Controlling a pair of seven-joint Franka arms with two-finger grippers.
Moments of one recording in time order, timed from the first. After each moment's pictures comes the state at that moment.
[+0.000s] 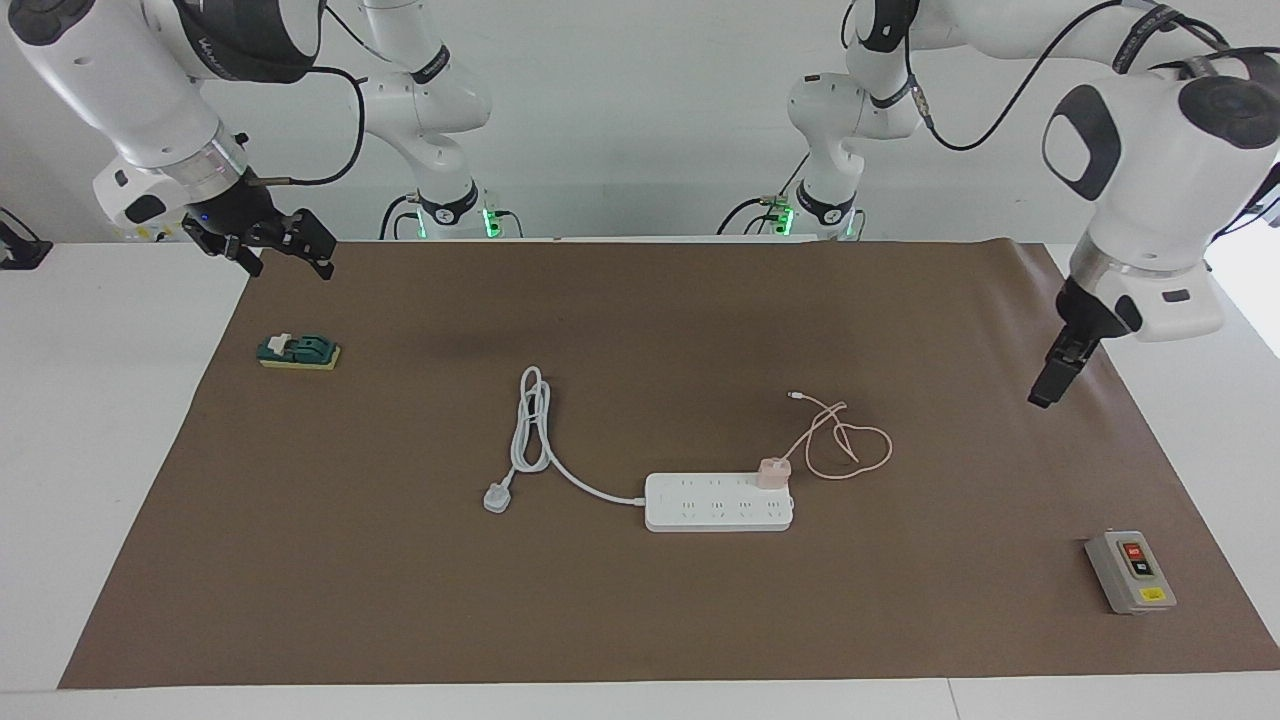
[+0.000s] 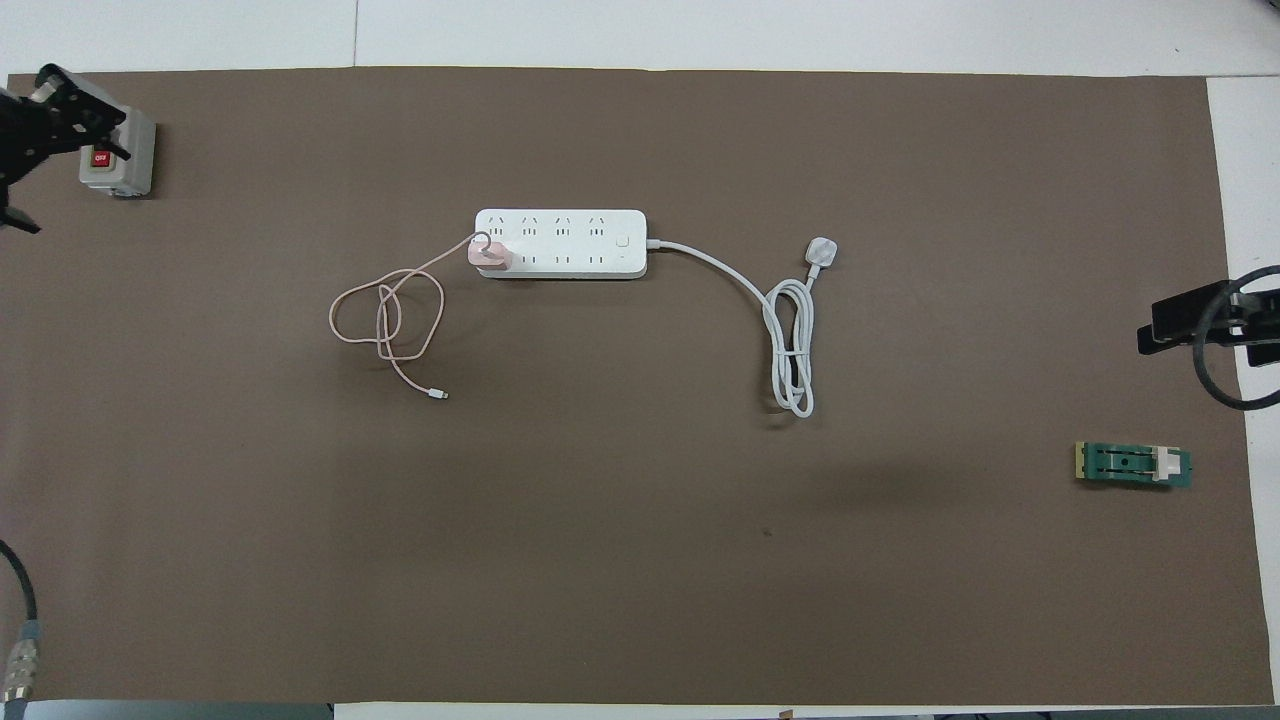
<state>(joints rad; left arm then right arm) -0.18 0.31 0.22 -1.27 0.07 1.63 -0.65 0.07 -0.03 -0.19 -1.66 0.05 1.51 0.01</state>
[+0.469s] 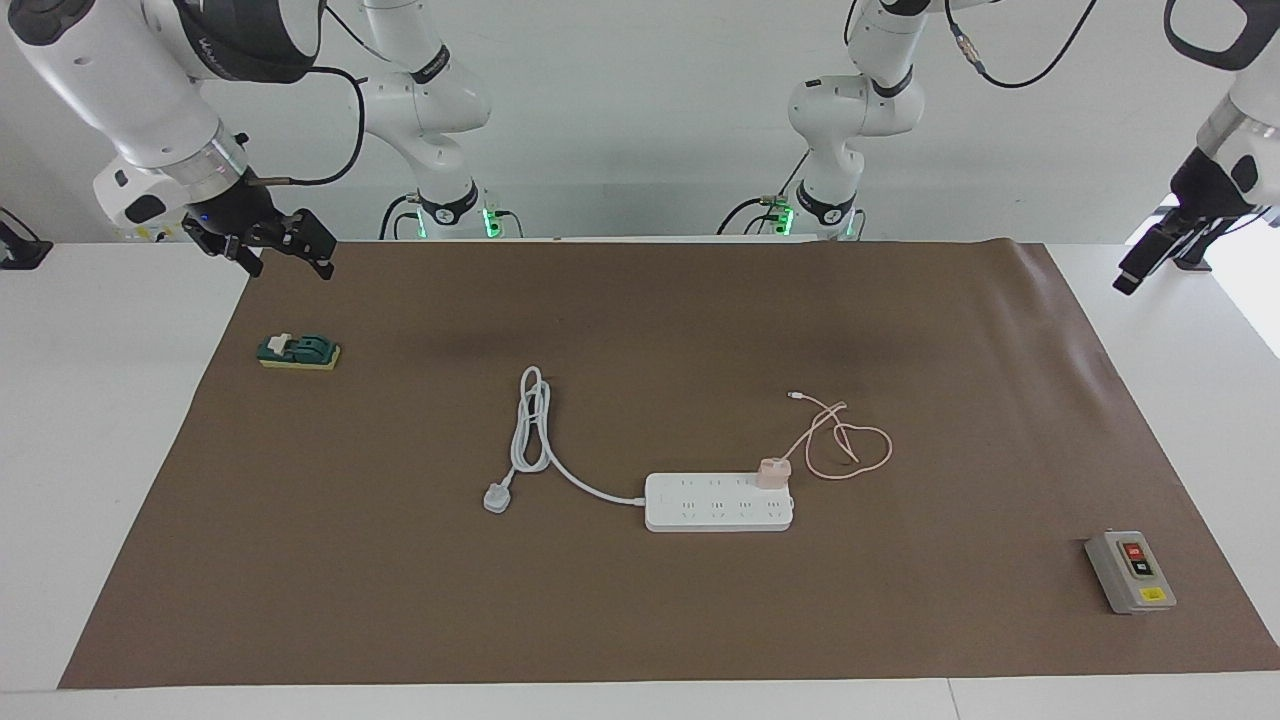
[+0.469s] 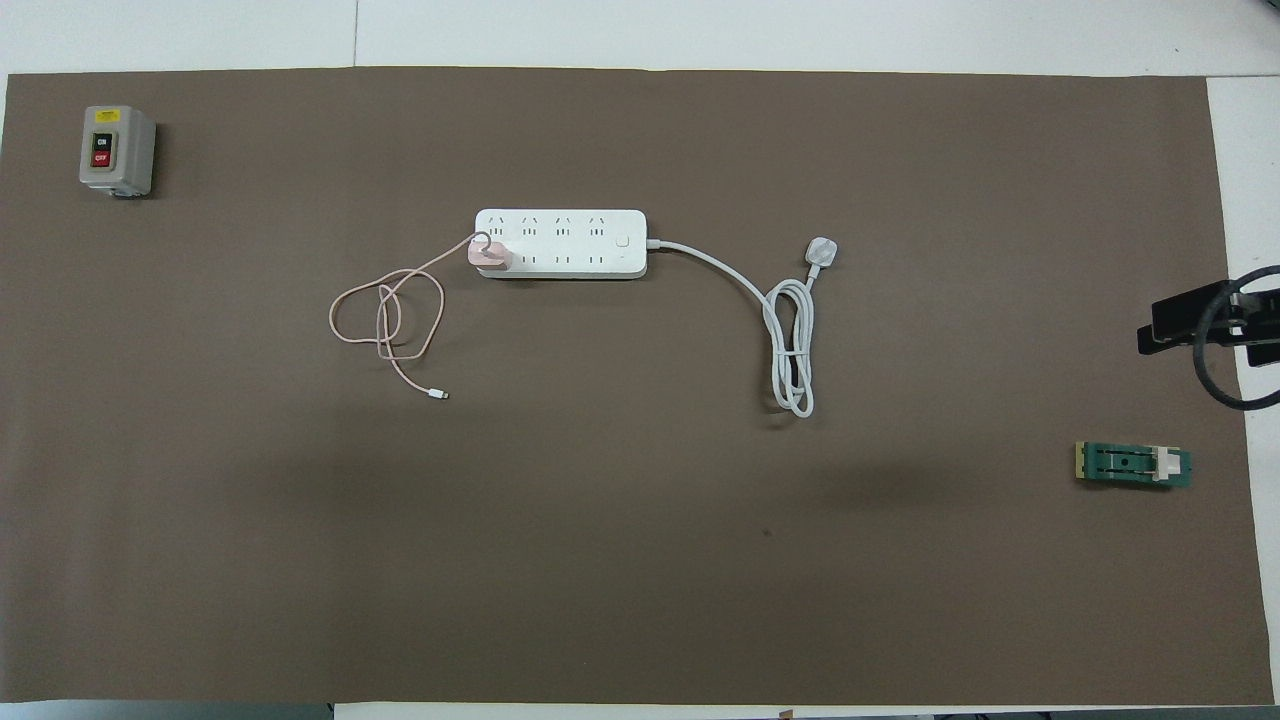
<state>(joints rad) -0.06 0.08 0.21 -1.35 0.07 1.47 -0.31 0.07 -0.03 -0.19 -1.66 0.05 1.51 0.01</state>
